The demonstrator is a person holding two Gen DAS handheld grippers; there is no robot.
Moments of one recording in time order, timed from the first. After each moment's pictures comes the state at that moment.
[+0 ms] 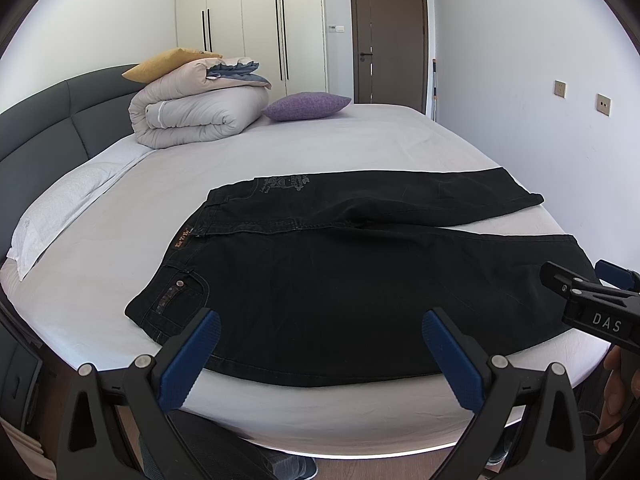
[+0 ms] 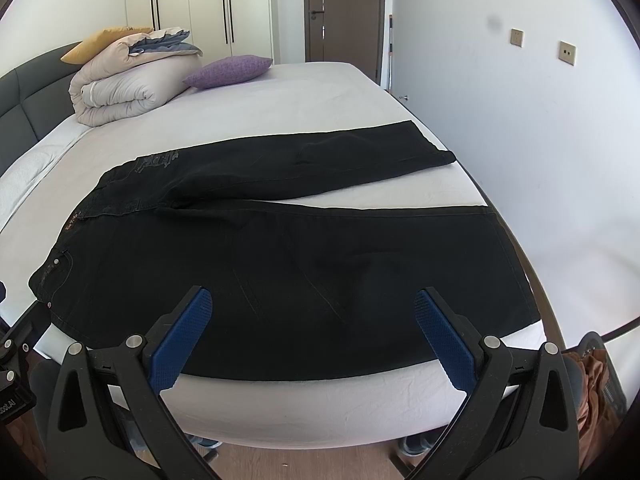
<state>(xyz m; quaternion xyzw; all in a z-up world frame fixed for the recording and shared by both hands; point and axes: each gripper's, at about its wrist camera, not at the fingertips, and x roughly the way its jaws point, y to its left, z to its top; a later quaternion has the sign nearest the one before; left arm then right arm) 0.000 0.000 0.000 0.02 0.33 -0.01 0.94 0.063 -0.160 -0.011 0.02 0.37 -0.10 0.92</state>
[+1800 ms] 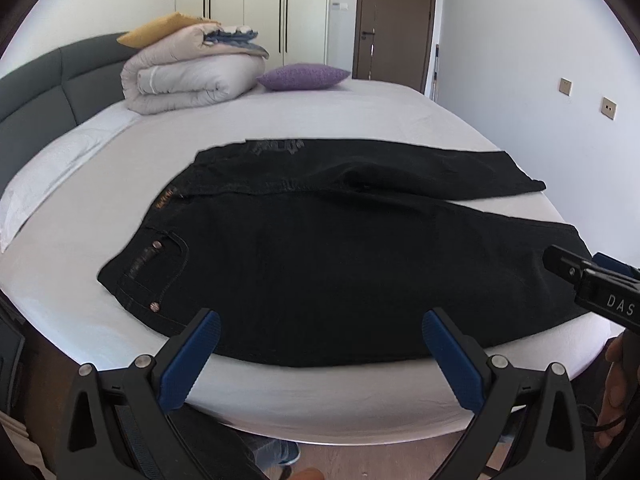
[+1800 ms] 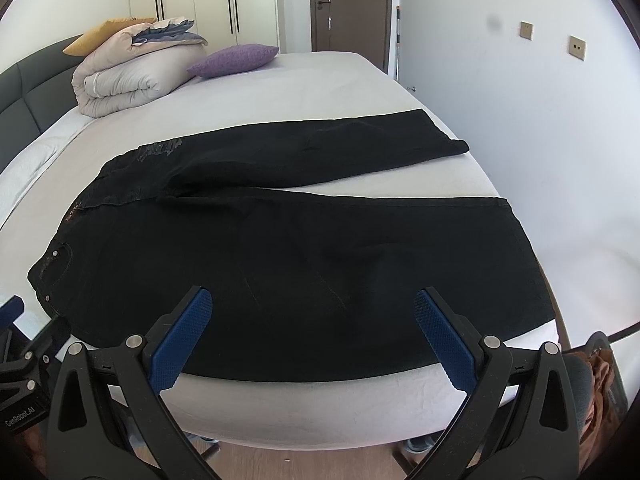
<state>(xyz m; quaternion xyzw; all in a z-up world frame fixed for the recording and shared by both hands) 0.008 0.004 -0.048 -0.02 0.39 -0.03 0.92 0.074 -0.143 -0.033 0.03 0.39 -0.09 0.92</state>
